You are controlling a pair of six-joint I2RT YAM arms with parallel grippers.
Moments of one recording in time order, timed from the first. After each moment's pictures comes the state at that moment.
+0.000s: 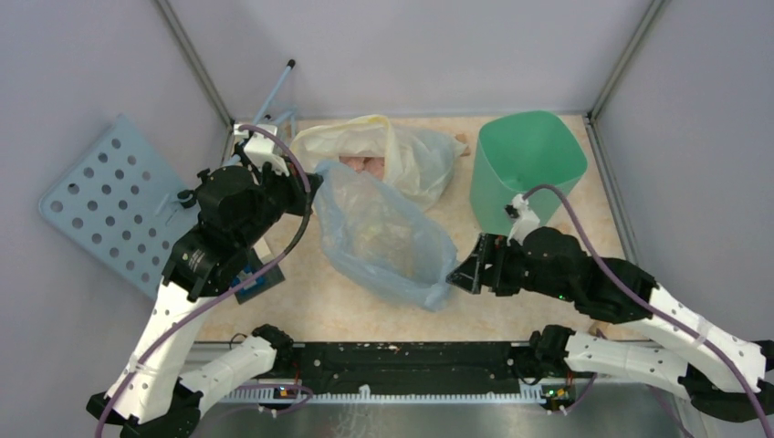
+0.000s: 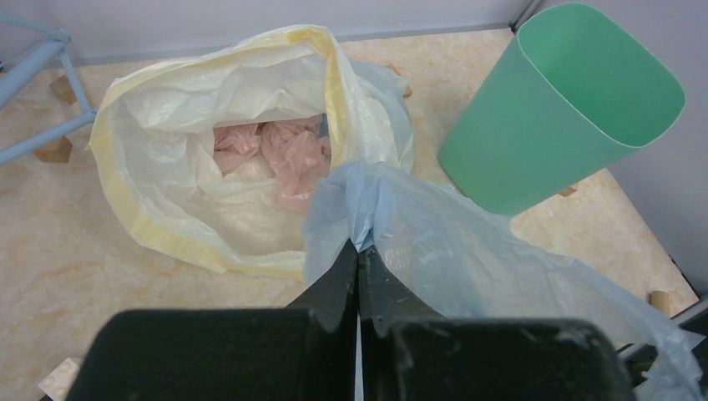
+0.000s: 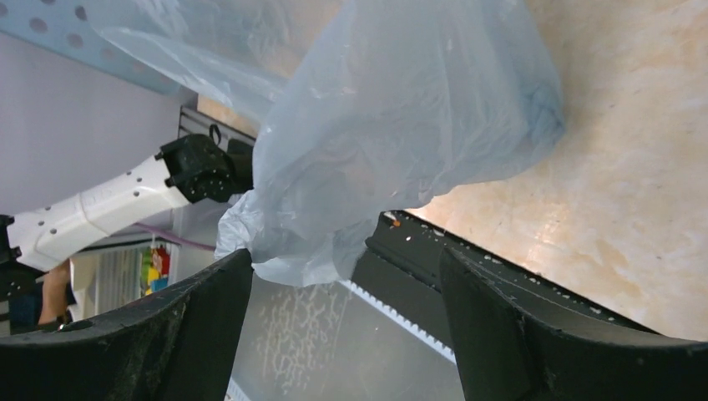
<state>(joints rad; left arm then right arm) -0.50 0.88 1.32 -0.64 -0.05 -0.28 1.07 0.69 1.04 -0.90 0.15 0.96</state>
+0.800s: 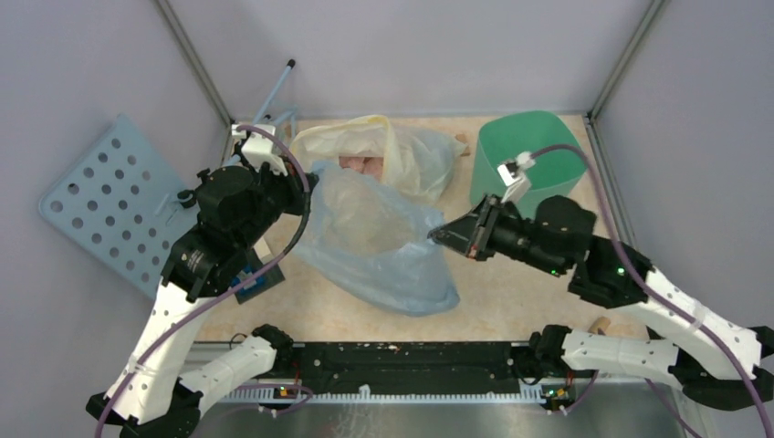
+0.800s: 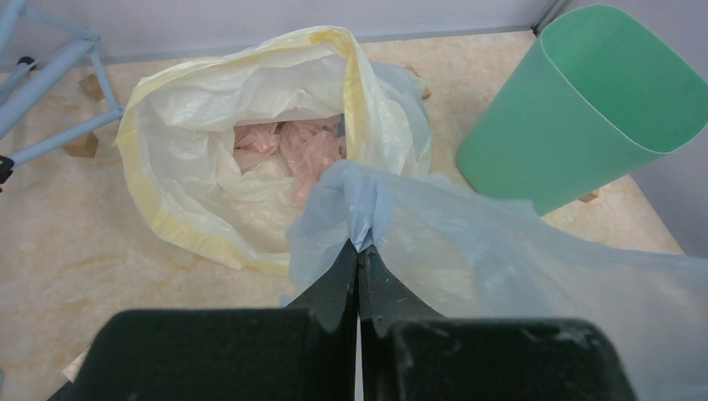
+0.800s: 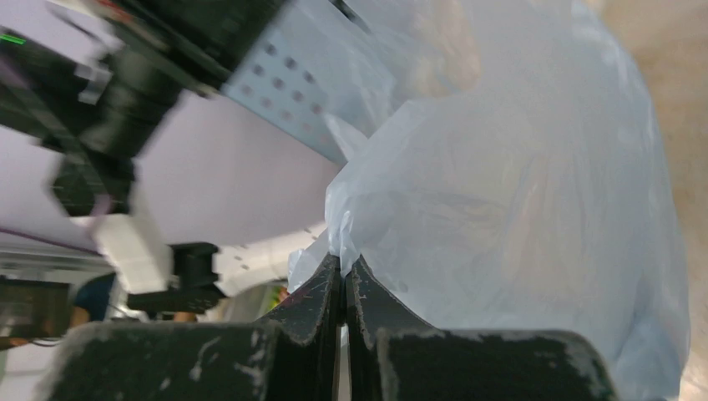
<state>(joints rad) -0.50 0.87 1.32 -0.65 -0.07 -0.27 1.07 0.87 1.14 -0.53 0.06 0.99</state>
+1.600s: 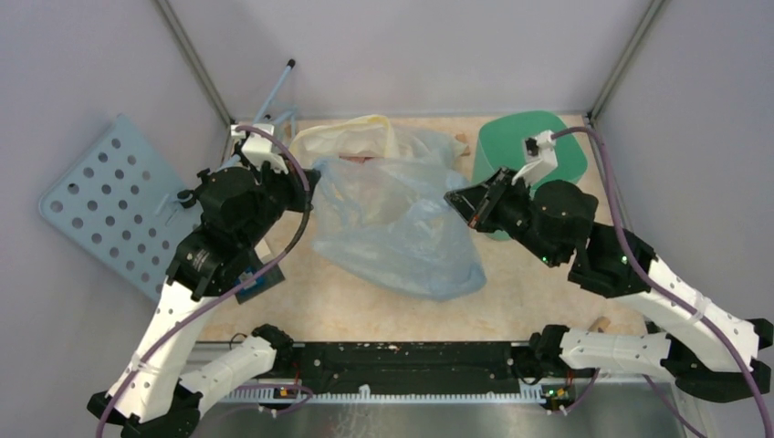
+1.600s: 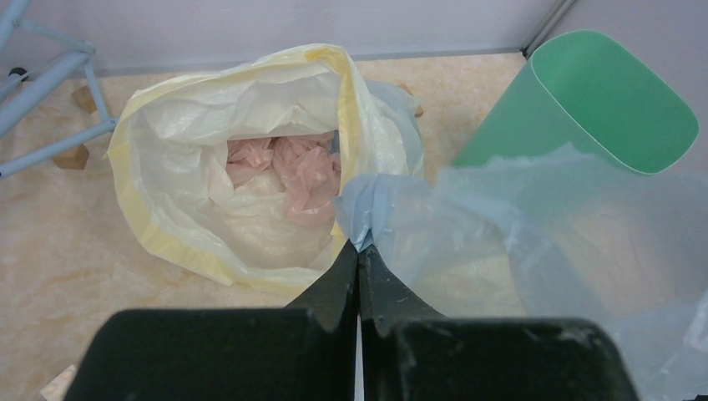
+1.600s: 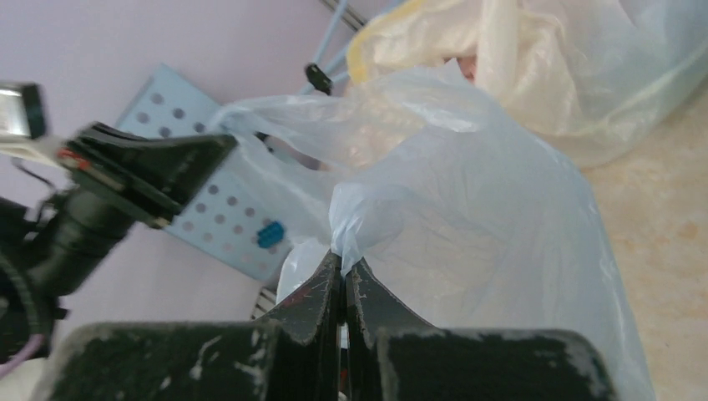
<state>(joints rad) -0.50 0.87 1.28 -0.57 -0.10 -0.29 1.07 0.92 1.32 -0.60 0.44 0.84</state>
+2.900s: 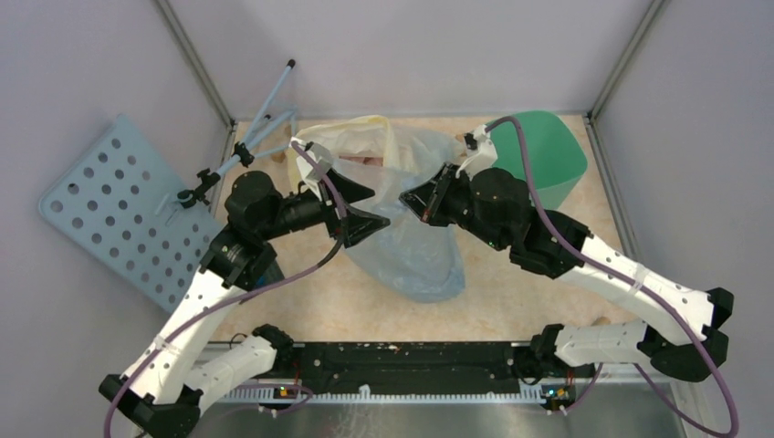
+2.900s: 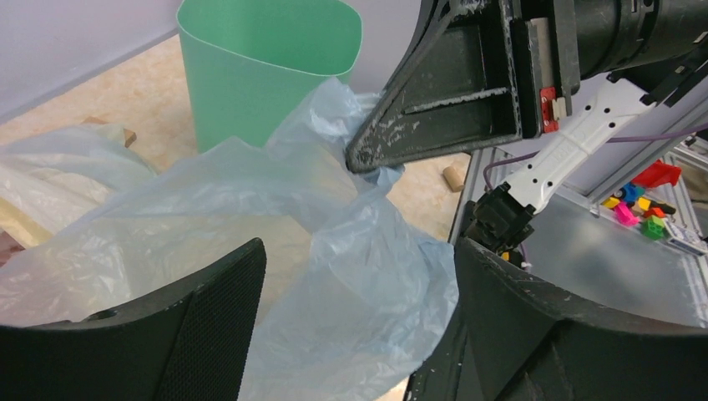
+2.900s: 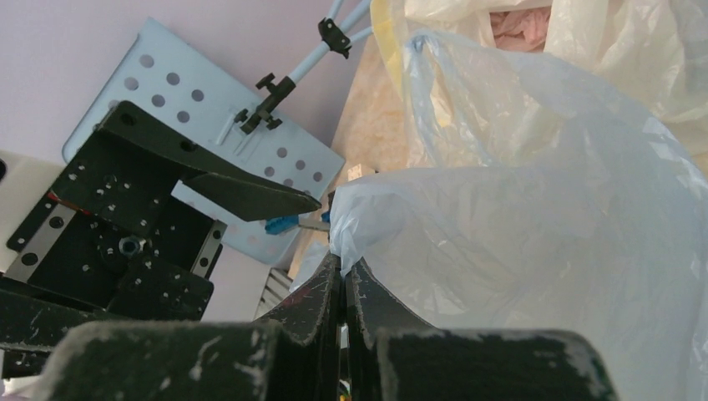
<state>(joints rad) -0.52 0.87 1.05 -0.17 0.69 -0.27 1.07 1.14 1.35 -0.43 0.35 0.87</state>
